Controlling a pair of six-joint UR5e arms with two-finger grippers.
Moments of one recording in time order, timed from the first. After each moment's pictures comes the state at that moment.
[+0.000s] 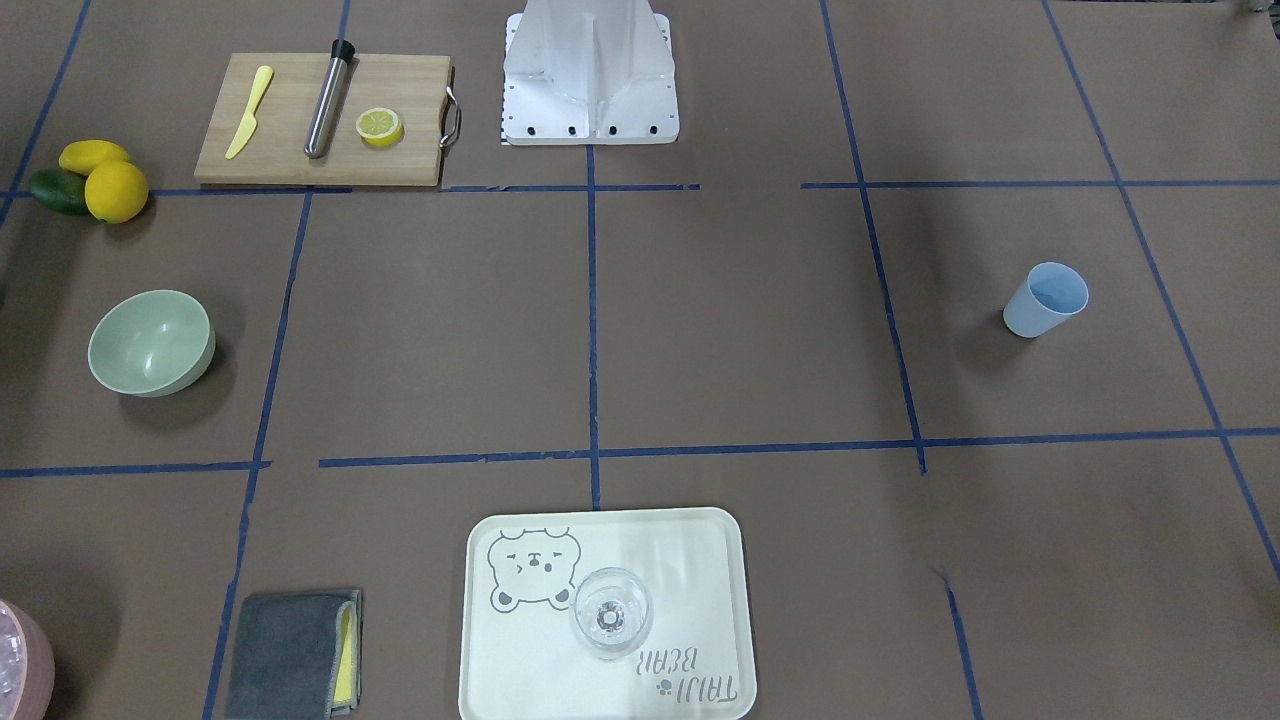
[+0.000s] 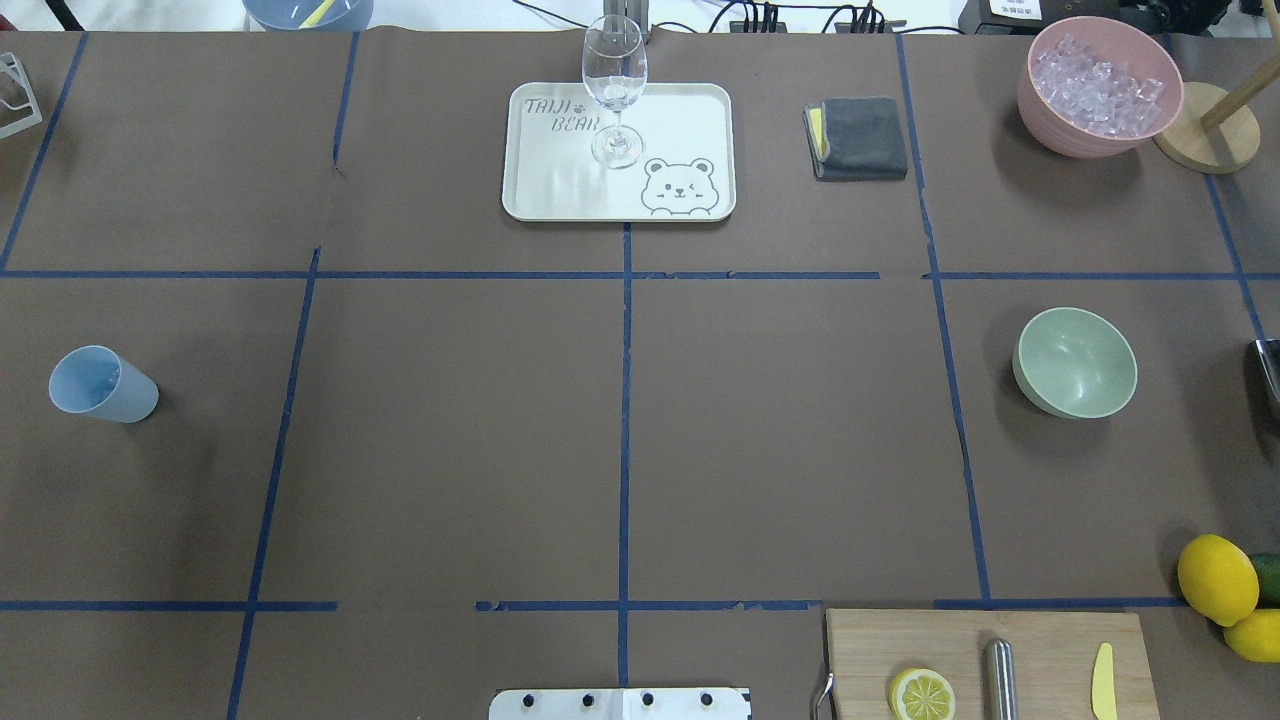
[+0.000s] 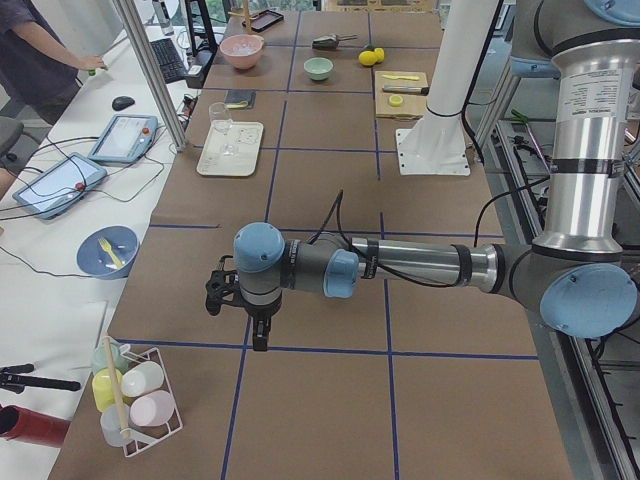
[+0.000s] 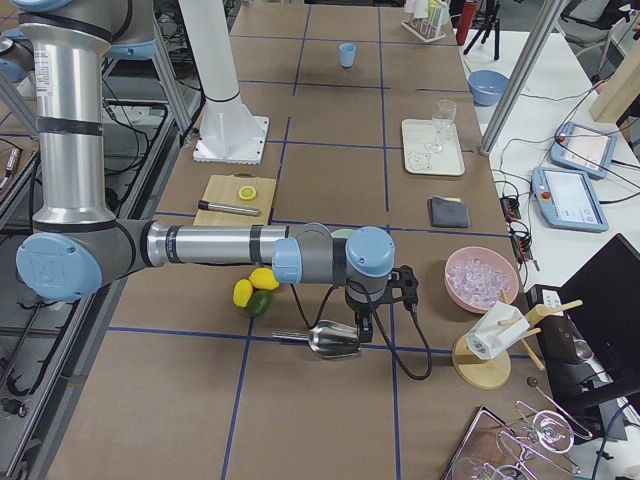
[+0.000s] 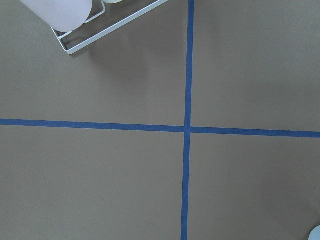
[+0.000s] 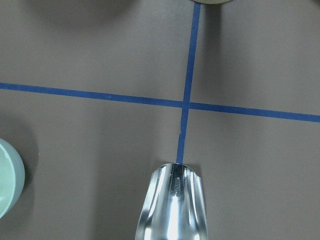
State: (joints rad) left arm -1.58 -1.57 -1.63 -1.67 -2.34 -0.13; right arm 1.59 -1.61 1.66 -1.57 2.40 -0.07
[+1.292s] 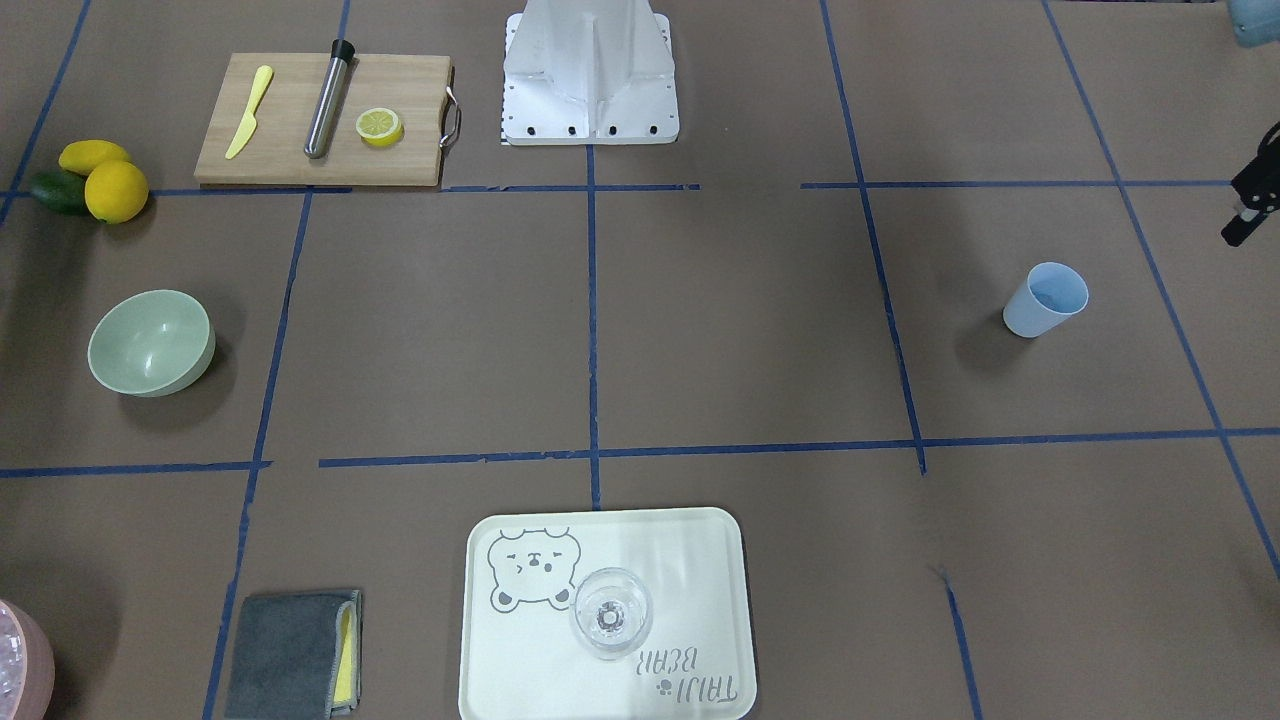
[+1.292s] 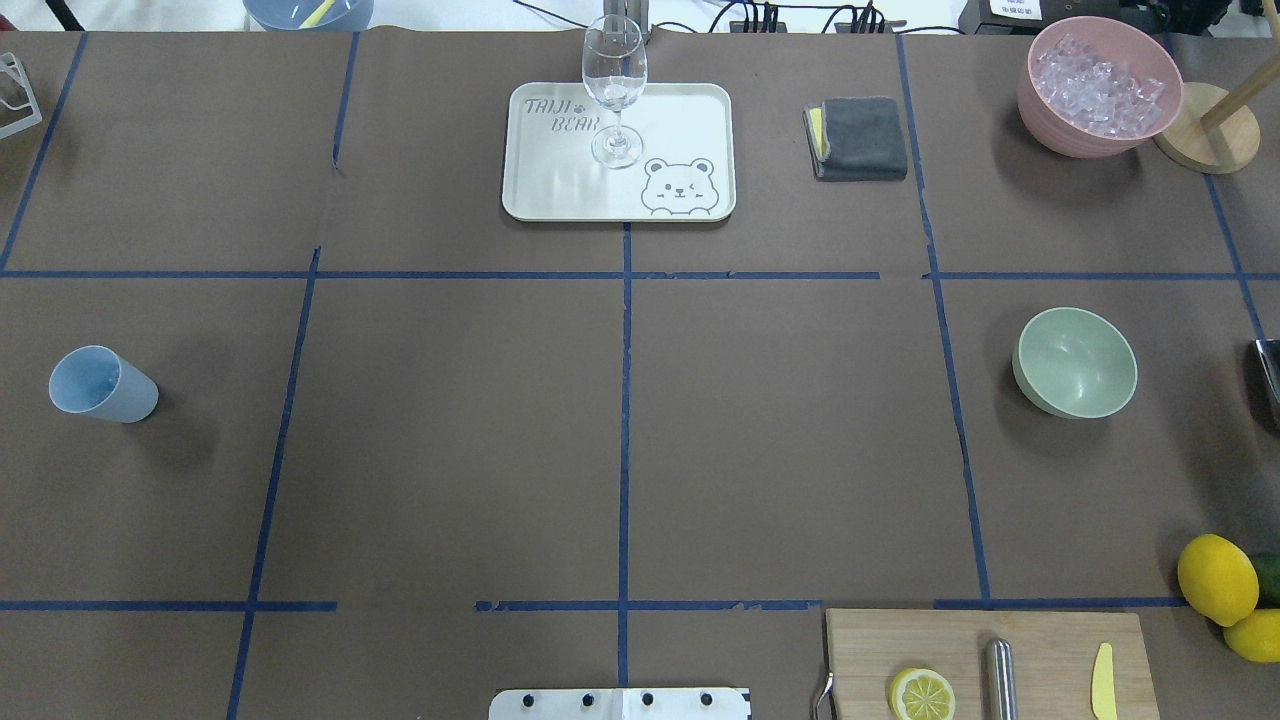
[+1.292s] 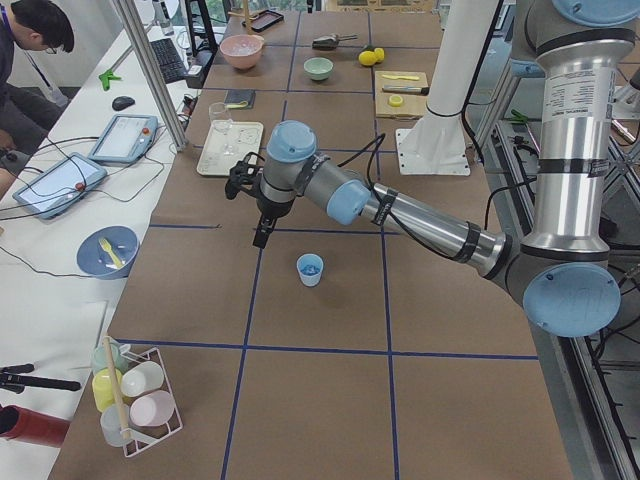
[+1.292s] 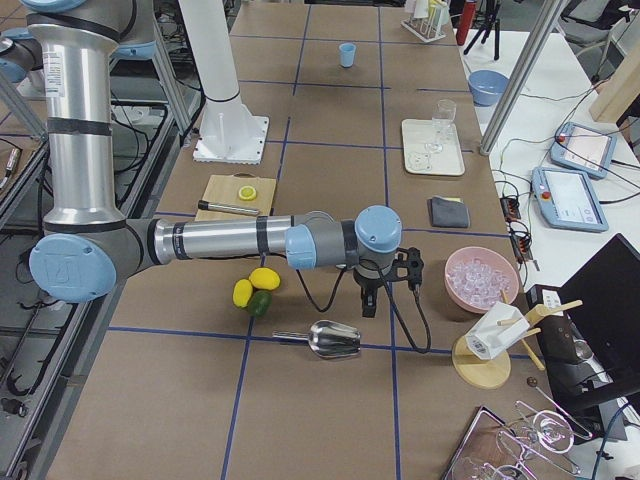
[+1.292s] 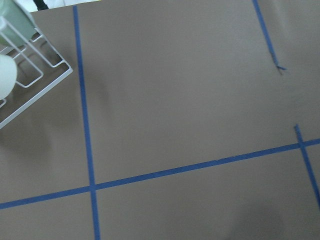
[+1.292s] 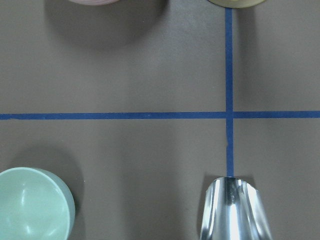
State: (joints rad) left arm -1.40 -1.54 -2.02 -1.80 -2.32 -0.39; right arm 1.47 -1.59 1.69 -1.46 2.44 0.25
